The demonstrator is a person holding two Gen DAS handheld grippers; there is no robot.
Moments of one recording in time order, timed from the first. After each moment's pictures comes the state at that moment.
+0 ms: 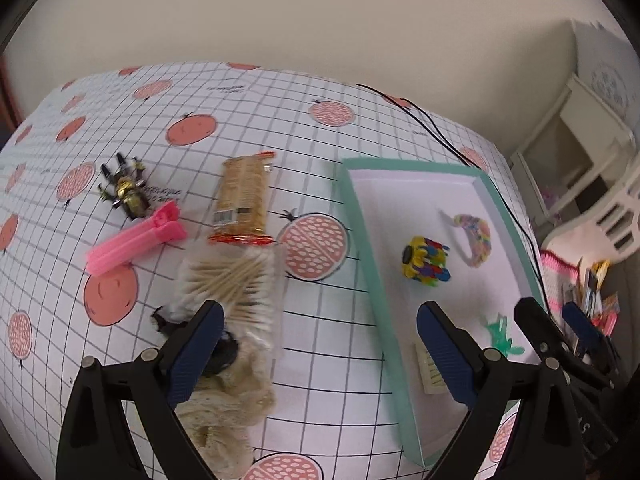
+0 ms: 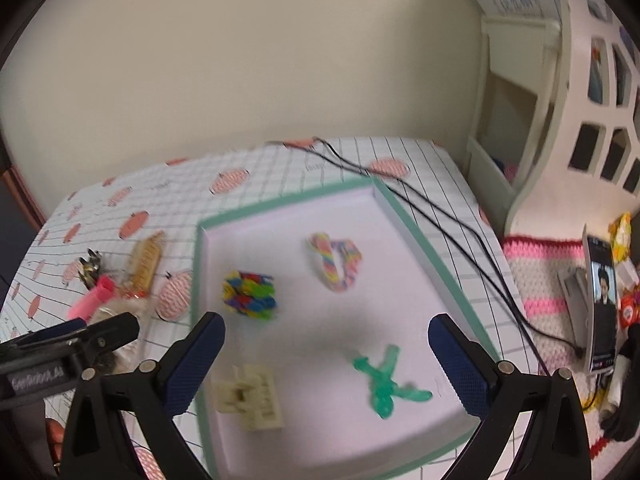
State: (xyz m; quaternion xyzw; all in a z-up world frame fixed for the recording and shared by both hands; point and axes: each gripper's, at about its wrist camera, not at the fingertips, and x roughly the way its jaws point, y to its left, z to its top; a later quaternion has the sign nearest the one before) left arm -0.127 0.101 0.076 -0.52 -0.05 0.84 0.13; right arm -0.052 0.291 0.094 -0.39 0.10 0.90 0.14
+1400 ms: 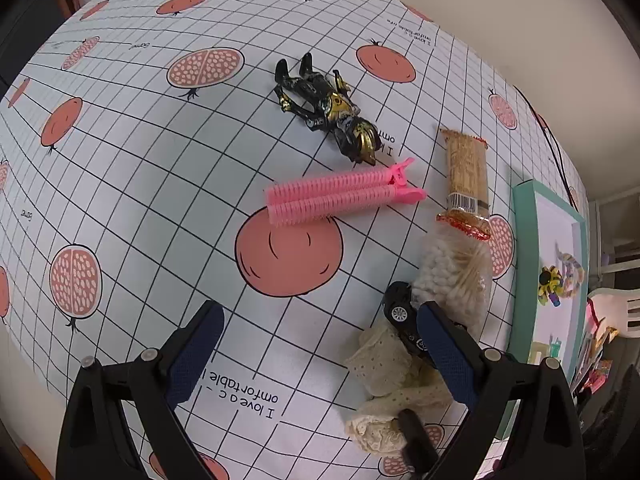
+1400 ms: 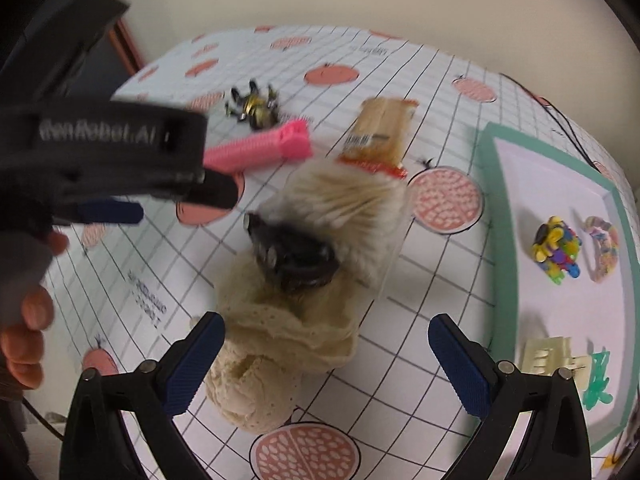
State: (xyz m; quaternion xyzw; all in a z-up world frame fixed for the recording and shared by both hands) left arm -0.161 -0.049 0.034 -0.64 -0.13 0.76 0.01; right arm -0.108 0.095 0.038 -0.55 -0.02 0.83 -0.09
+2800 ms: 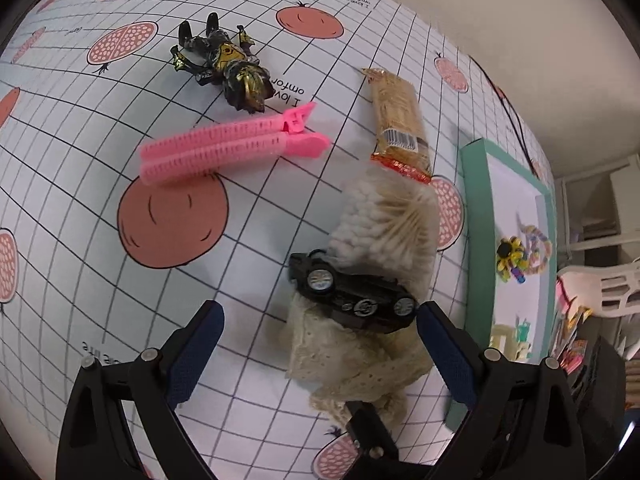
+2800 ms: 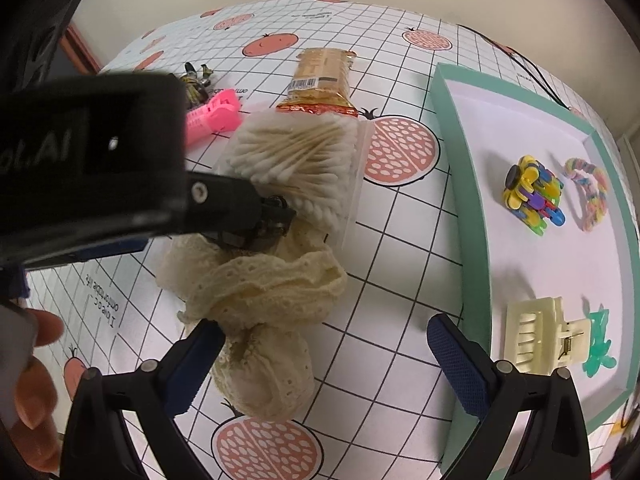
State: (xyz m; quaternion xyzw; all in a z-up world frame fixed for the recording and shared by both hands) left arm -0.156 0.008 0.023 -0.64 -0.17 0.74 0.08; right arm -0.119 0.141 0.017 -0.59 0.02 0.81 -0.03
